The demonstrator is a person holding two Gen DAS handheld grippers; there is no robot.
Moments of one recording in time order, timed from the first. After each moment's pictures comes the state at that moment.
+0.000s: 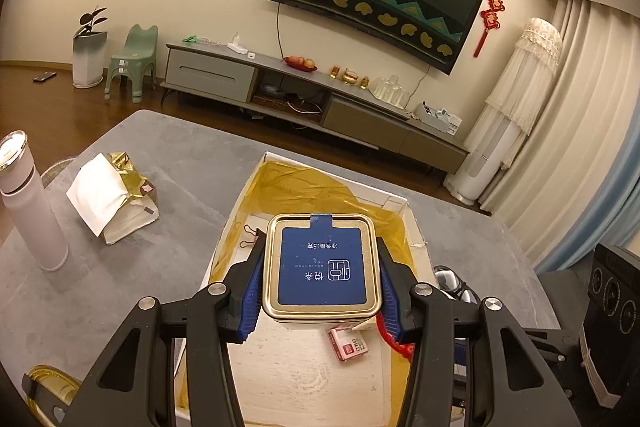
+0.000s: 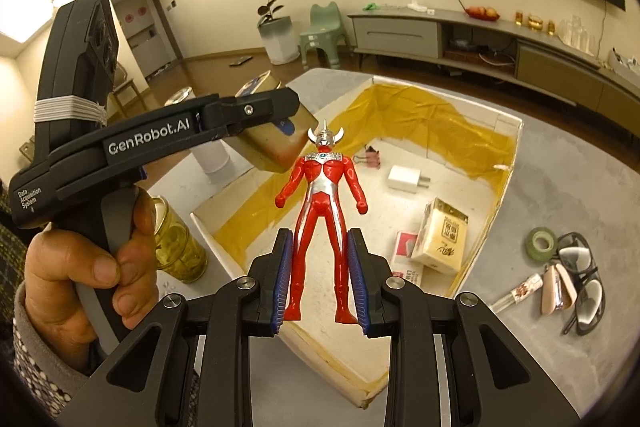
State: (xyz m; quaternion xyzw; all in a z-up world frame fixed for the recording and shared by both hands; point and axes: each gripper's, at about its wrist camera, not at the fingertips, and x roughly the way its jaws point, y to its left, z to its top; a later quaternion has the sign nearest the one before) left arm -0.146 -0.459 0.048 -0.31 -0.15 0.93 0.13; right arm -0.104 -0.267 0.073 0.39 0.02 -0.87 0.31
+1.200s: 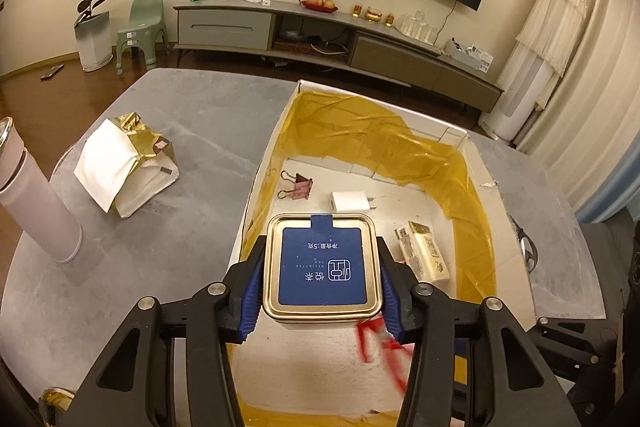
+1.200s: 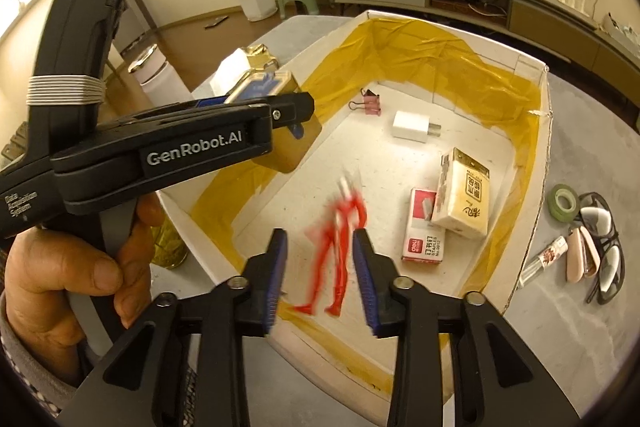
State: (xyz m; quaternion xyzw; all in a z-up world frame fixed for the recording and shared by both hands) left arm -0.182 -0.461 0.001 -0.41 -0.08 0.90 0.10; right arm -0.126 -0.302 0.033 0.47 0.02 -0.84 0.27
